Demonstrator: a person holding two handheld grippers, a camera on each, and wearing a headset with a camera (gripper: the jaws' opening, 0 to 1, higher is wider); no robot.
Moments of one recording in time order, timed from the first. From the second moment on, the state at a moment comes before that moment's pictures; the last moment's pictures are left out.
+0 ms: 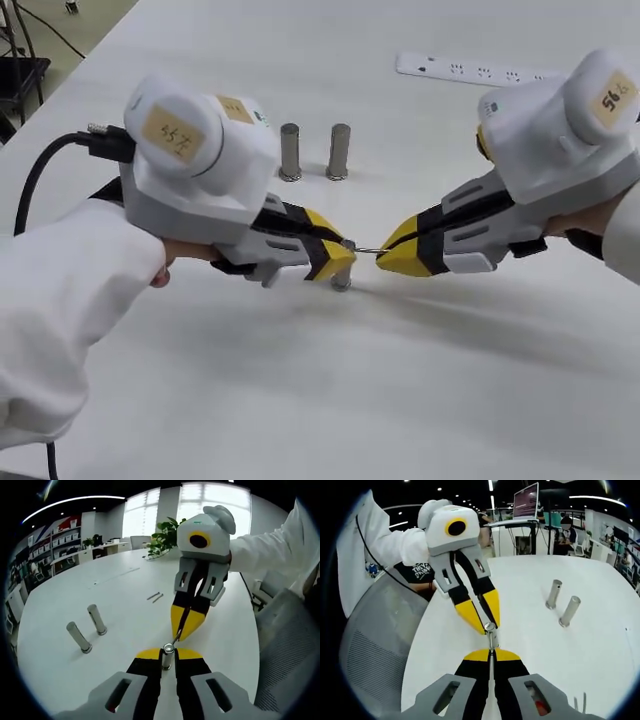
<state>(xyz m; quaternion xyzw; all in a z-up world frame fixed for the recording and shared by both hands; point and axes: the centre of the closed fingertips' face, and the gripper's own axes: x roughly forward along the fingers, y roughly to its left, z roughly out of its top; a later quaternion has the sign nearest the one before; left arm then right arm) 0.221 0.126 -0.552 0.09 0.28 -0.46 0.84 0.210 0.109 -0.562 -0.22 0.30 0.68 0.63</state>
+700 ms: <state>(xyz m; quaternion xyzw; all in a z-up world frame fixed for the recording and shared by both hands) 0.219 0.128 -0.551 0.09 0.29 -0.46 0.84 0.207 0.121 -0.563 -0.25 0.27 0.69 0.62</state>
